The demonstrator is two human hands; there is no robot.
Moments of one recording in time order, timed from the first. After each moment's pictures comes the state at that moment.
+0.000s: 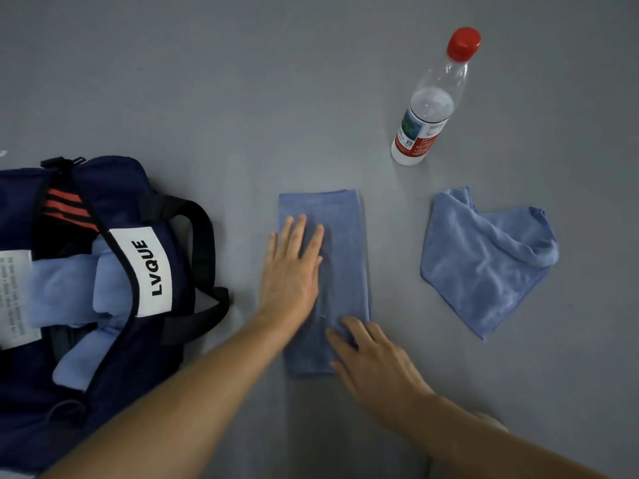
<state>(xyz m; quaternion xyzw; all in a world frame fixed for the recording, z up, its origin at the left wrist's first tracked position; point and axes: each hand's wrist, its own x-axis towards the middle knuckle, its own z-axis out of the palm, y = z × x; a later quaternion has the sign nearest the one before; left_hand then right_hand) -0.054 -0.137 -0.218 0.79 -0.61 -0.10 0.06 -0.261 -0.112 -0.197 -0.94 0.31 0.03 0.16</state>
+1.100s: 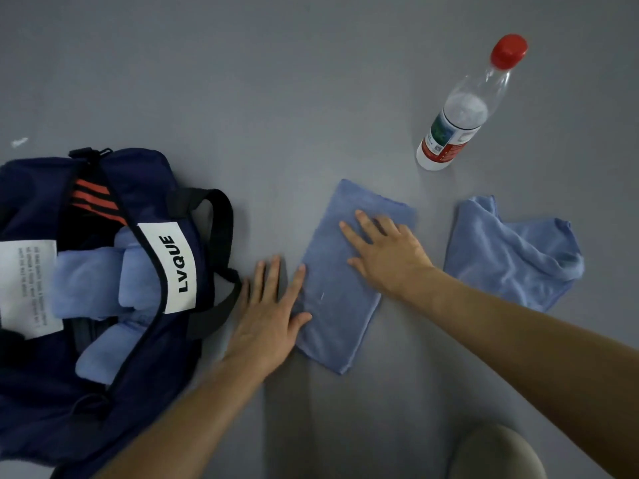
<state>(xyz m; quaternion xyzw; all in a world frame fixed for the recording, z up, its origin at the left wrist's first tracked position) -0.019 -0.053 -0.216 0.79 -0.57 -0.21 -0.03 -0.177 -0.256 -0.197 -0.94 0.29 0.20 0.02</state>
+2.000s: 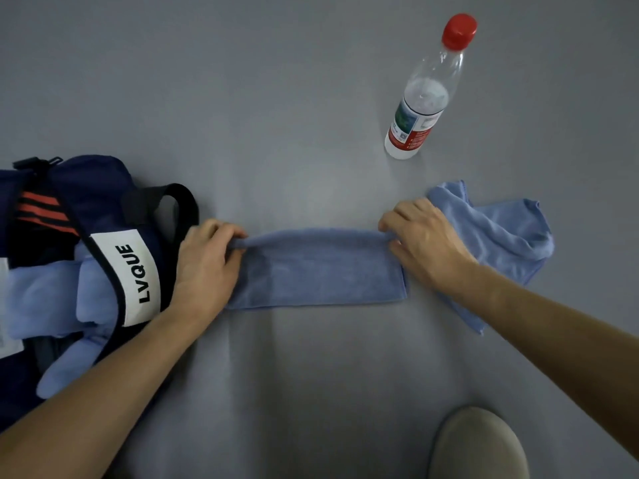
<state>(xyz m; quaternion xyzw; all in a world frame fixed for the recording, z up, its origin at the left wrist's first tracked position) 0.041 -0.112 -0.179 0.82 -0.53 -0.09 0.19 -0.263 -0.292 -0.174 -0.94 0.32 -0.06 0.12</state>
